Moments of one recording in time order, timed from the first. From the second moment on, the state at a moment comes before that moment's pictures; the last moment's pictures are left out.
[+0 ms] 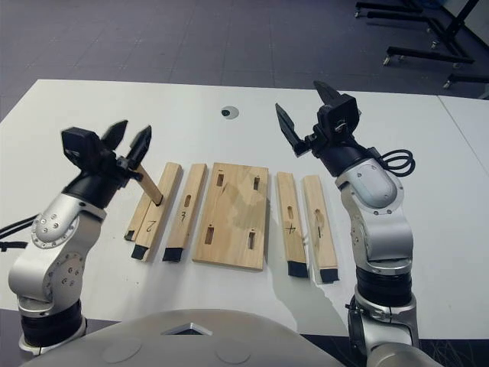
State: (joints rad) left arm 0.00 0.26 0.11 -0.77 -0.39 0.64 -0.14; right arm -0.14 -0.41 -0.09 -0.51 0.23 0.38 0.37
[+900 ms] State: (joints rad) left arm 0.01 0.23 0.02 -0.58 -0.38 0.61 -0.16; right arm -0.22 -0.39 -0.06 -0.46 0.24 0.37 0.38
